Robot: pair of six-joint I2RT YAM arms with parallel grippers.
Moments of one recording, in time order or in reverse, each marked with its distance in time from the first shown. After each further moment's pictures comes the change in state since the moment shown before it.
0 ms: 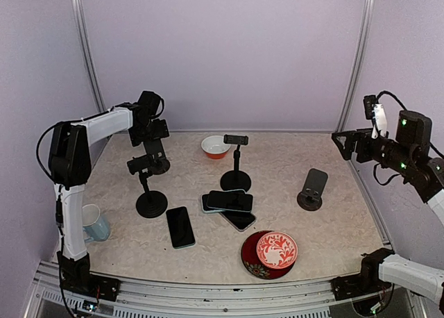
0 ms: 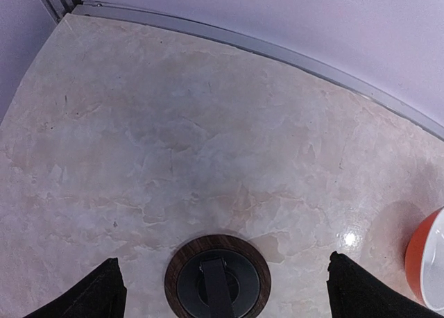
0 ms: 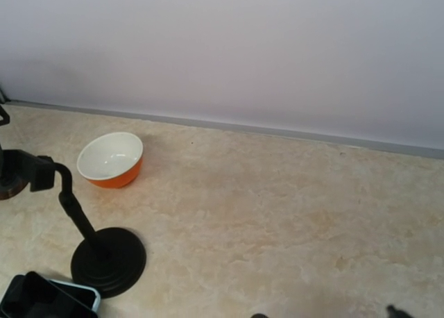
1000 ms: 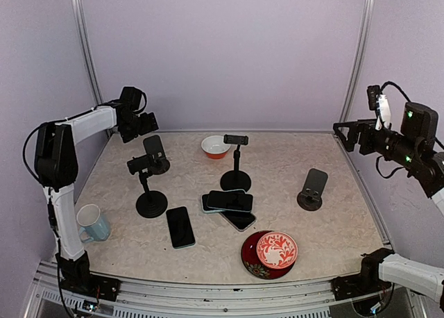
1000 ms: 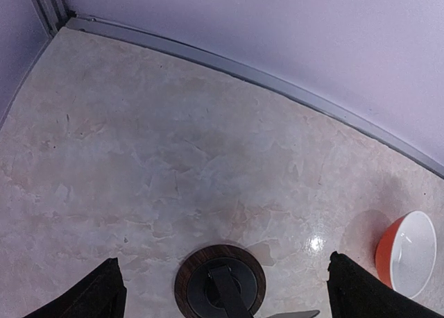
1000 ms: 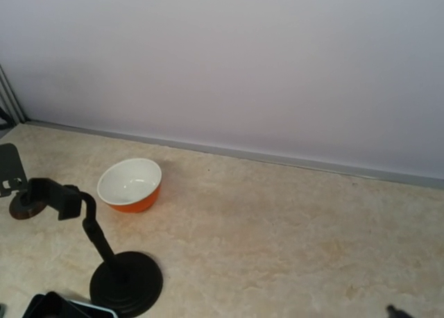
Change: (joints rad) left arm 0.100 -0.129 -0.114 0.105 0.173 0.041; right arm 0.000 0.023 0.075 0.001 -0.036 0.000
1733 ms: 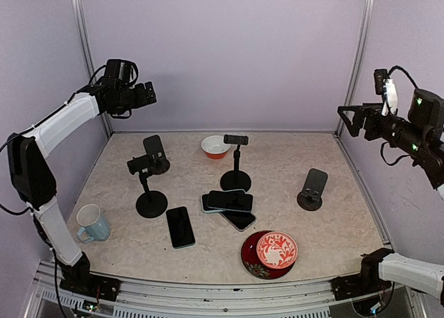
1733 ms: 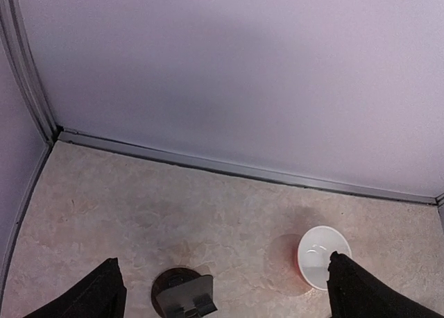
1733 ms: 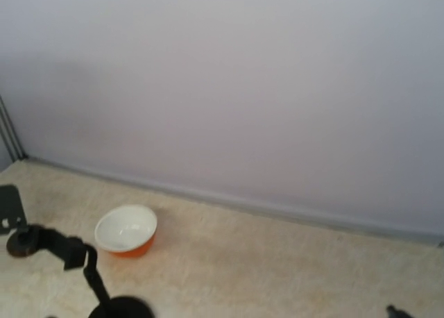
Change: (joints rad) left arm -0.101 -0.288 0.002 0.045 -0.057 0.115; right arm -0.005 0.040 0.127 0.013 0.011 -0.035
